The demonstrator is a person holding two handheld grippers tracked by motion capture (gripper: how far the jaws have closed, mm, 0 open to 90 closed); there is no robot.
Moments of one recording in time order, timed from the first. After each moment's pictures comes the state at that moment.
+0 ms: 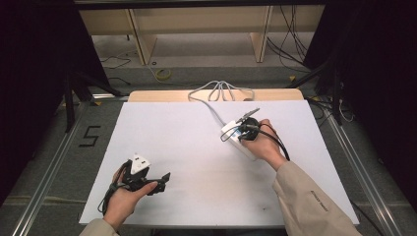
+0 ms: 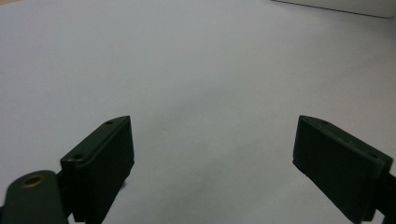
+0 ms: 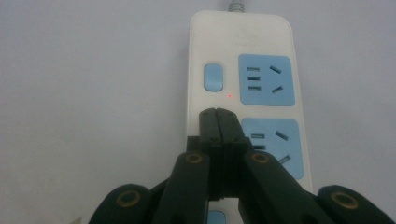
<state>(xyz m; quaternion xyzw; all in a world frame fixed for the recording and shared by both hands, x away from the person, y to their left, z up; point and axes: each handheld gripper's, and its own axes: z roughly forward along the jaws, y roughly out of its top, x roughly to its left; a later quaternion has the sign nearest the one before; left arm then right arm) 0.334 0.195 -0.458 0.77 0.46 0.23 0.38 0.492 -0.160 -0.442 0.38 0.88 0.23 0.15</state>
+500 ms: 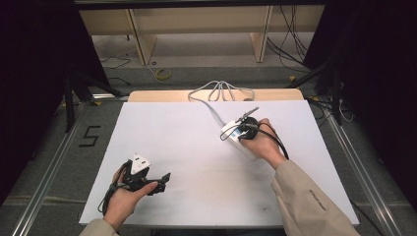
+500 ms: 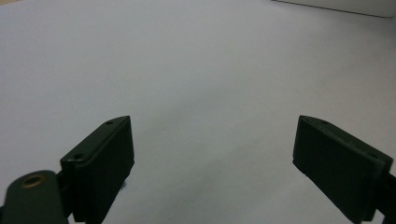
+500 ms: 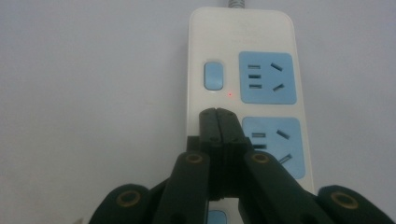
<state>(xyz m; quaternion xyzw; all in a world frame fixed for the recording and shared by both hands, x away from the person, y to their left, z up) 0.334 0.195 -0.458 0.77 0.46 0.23 0.38 0.494 -0.158 -0.441 0.38 0.88 0.23 0.14</state>
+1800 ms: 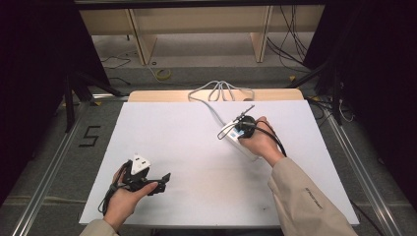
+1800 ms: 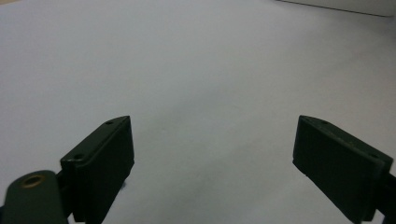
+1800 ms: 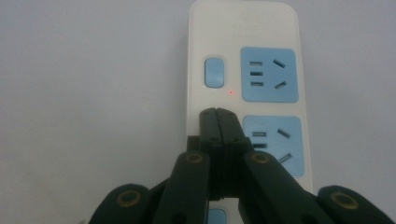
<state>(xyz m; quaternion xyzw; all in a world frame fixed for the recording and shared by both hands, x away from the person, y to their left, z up) 0.334 0.194 -0.458 0.77 0.46 0.23 0.38 0.499 -0.151 -0.438 0.39 0.89 0.19 0.14</state>
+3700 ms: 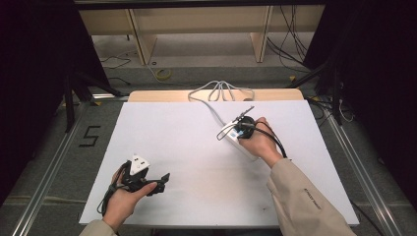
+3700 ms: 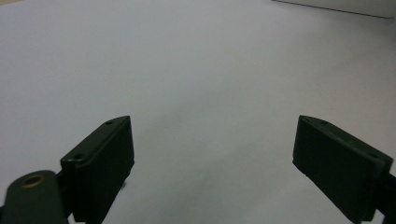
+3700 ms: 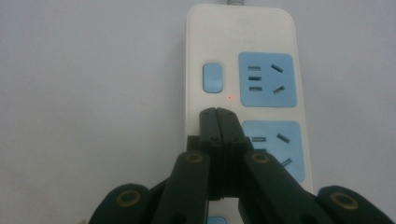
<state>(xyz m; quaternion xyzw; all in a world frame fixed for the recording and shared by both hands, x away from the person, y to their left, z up) 0.333 0.196 -0.458 0.76 0.46 0.23 0.38 0.498 -0.149 -0.440 0.39 0.89 0.20 0.15</state>
